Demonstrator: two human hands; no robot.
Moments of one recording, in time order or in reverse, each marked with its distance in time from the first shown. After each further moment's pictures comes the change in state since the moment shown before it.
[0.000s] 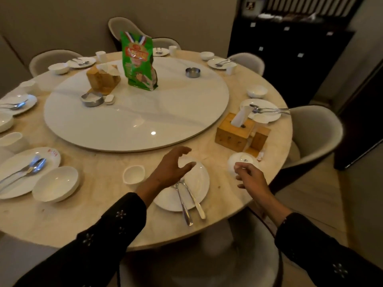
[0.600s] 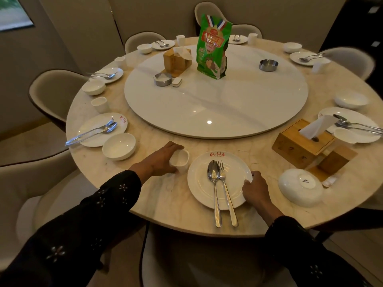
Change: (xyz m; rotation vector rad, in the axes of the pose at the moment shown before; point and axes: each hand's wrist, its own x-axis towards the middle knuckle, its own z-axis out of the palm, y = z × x) left_hand -0.049 -0.104 -0.078 0.335 -0.122 -0.355; right_hand 0.040 0.026 0.105 -0.504 -0.247 -0.020
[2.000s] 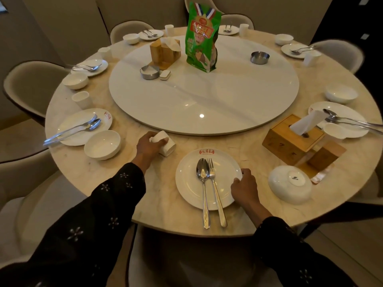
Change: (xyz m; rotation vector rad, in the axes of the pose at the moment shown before) left_hand 0.044 0.008 0.013 -0.765 0.532 -0.528; right_hand 0.001 0.001 0.004 -0.014 0.031 0.020
